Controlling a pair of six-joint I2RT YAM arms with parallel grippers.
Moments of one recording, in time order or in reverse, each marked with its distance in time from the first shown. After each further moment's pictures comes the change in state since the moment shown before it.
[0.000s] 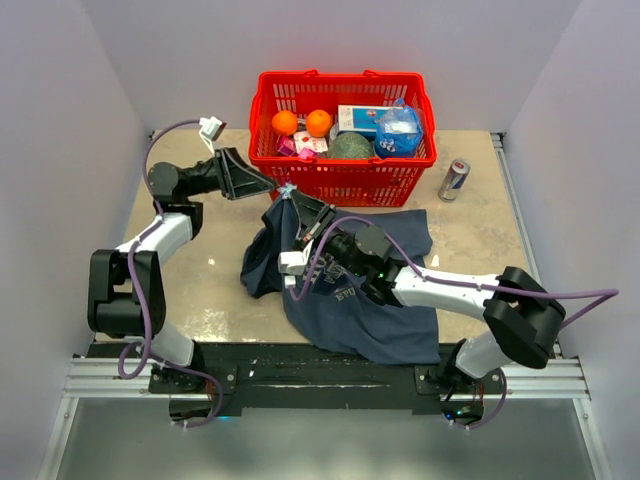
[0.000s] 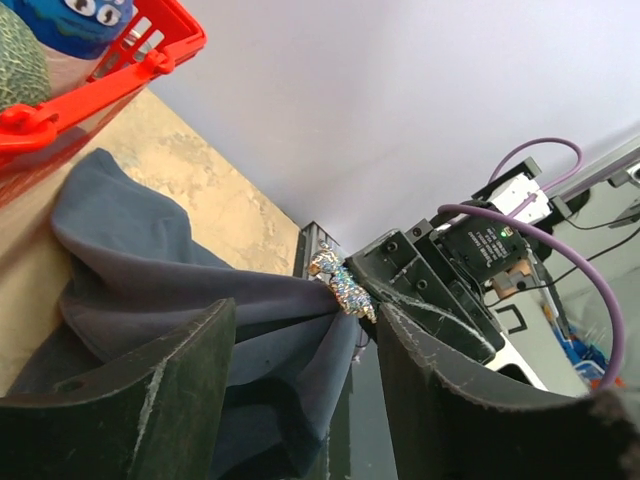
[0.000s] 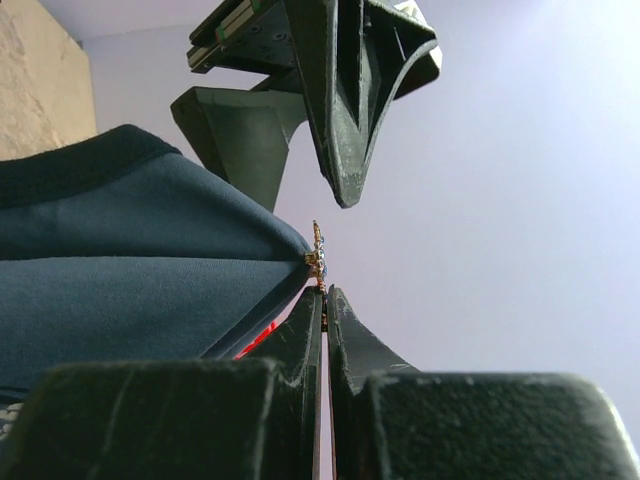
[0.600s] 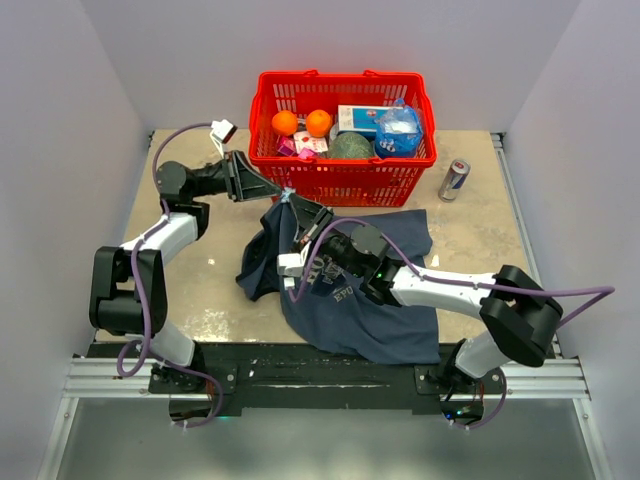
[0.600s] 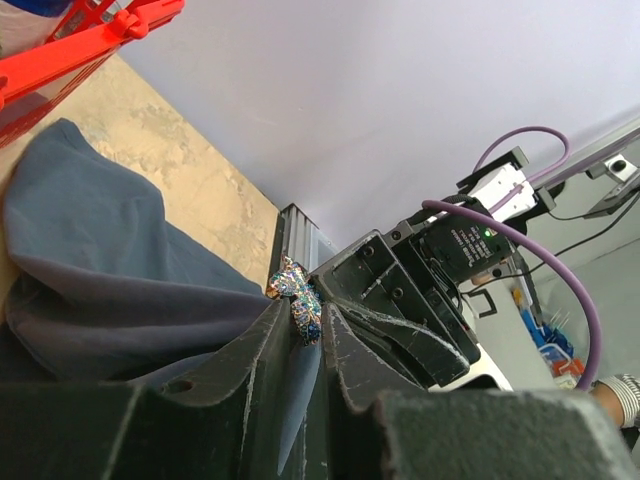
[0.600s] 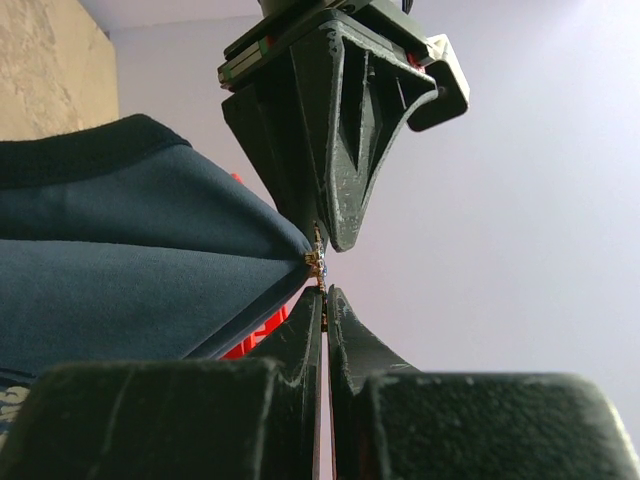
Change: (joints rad) left arm -0.044 0.014 0.000 -0.016 0.018 -0.029; right arm 0.000 0.016 0.000 -0.036 -0.004 -0.019
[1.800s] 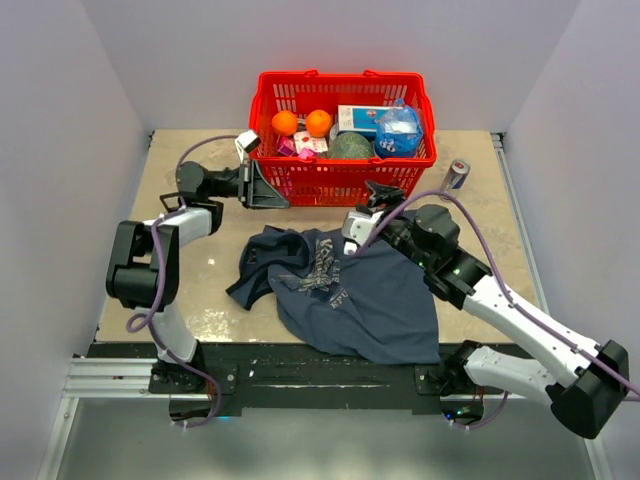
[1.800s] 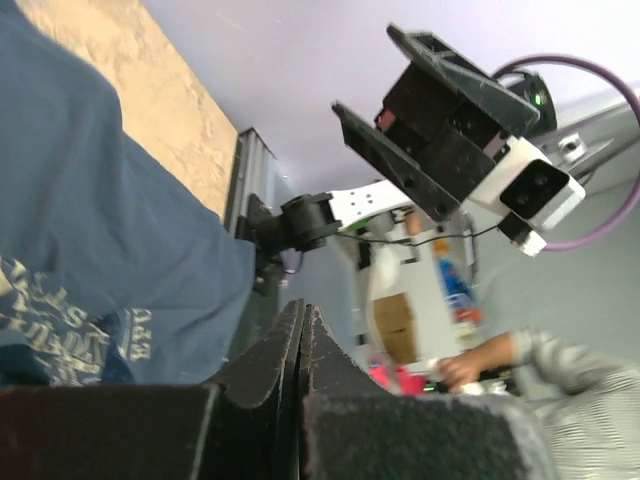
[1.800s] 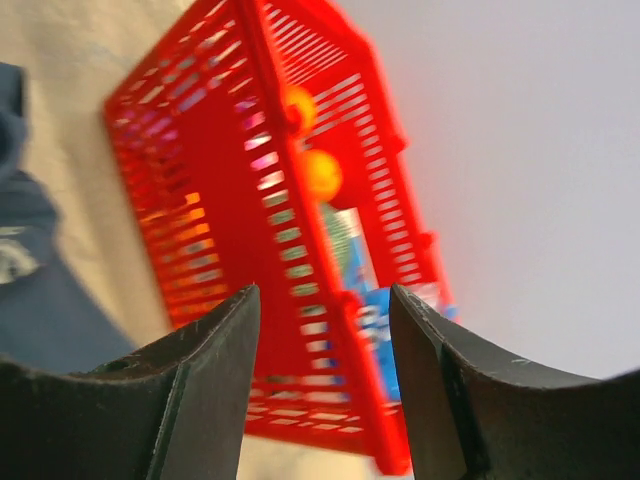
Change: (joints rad) left arm -0.040 0.163 0.048 0.115 0.148 -0.196; right arm -0.262 -0.479 0.013 -0.729 -0.032 0.408
